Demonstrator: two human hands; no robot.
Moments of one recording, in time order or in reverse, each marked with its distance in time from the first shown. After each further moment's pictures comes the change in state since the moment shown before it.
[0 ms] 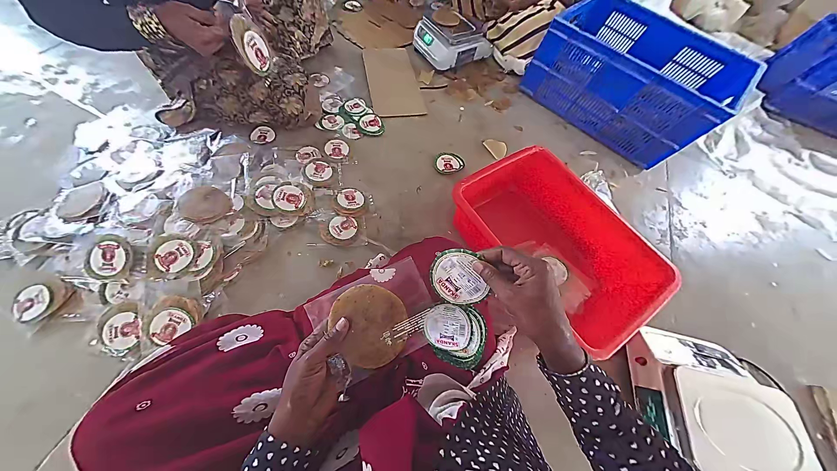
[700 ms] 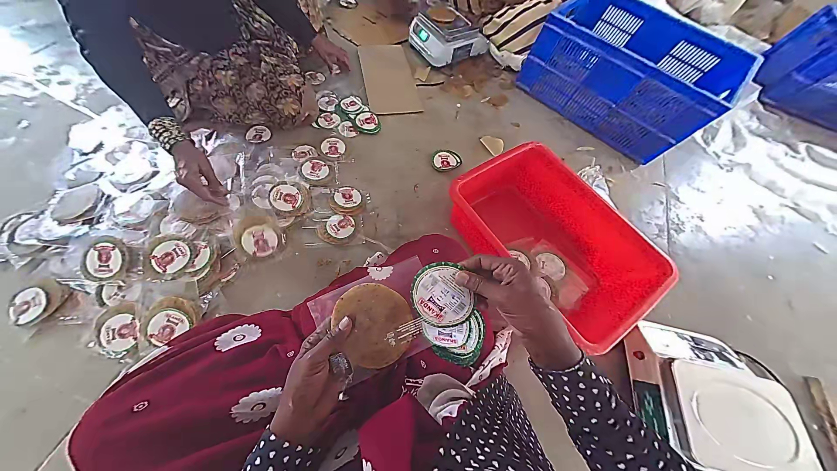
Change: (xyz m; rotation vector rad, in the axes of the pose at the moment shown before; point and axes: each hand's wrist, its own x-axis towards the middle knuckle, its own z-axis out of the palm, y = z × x) left_hand -0.001 -0.003 0.004 -0.013 -0.030 -0.005; right_hand -0.001 -0.006 0.005 0.425 -0.221 0.242
